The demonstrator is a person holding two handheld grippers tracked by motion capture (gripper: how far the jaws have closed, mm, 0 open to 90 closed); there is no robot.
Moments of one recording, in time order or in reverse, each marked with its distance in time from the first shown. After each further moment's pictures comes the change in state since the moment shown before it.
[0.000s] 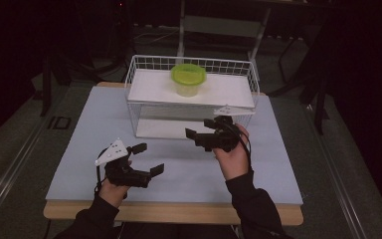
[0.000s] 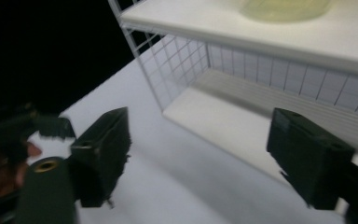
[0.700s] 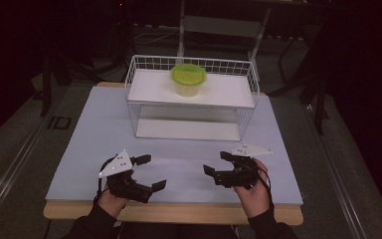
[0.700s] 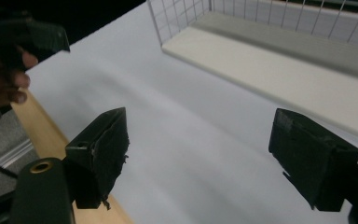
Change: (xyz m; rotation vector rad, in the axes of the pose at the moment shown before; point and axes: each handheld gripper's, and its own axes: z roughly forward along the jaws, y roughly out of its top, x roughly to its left) left arm -0.014 -0.016 -0.004 0.083 -0.071 0.073; right arm -0.005 -0.087 -0.046 0.064 -0.002 -0.056
